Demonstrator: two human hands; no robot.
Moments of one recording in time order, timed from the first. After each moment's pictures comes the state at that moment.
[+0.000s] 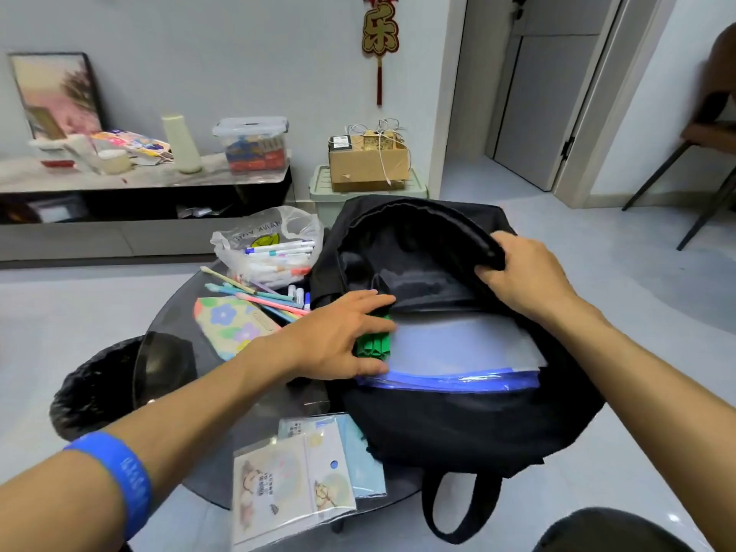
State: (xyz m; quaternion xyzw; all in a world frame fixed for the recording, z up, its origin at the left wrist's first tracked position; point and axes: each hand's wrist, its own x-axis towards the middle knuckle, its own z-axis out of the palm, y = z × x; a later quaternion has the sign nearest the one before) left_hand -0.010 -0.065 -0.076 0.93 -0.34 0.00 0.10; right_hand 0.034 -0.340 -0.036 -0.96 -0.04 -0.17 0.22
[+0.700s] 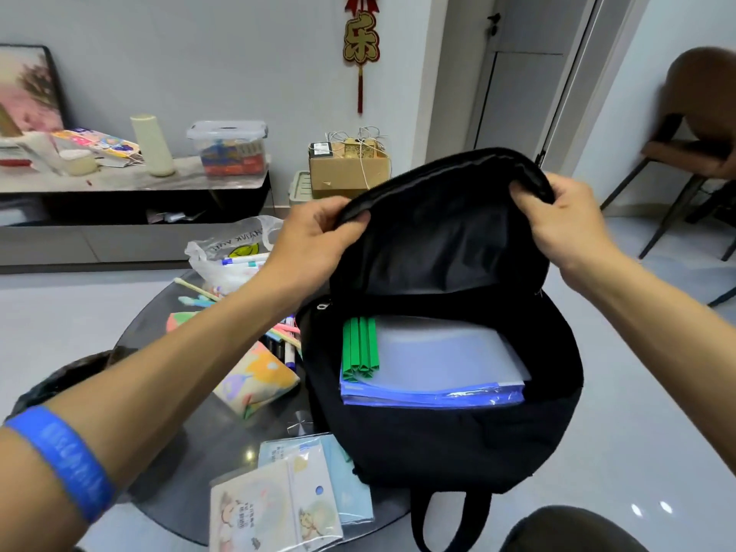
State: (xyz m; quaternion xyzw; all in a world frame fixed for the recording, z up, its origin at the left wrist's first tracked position) left_hand 0.026 -0.086 0.005 0.74 -0.17 0.13 0.63; right_hand 0.054 -0.364 0.026 -0.80 -0.06 -0.25 0.54
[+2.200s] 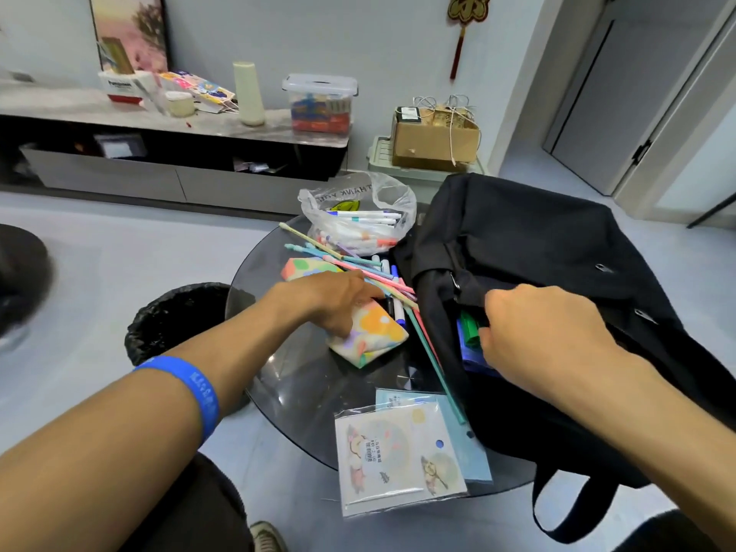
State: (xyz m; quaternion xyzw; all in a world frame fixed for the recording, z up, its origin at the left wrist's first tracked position) left_hand 0.013 0.061 -0.091 0.97 -0.19 -0.18 -0.03; right_hand -0.072 -0.171 -0.016 -0.98 -0.12 -0.04 -0.18
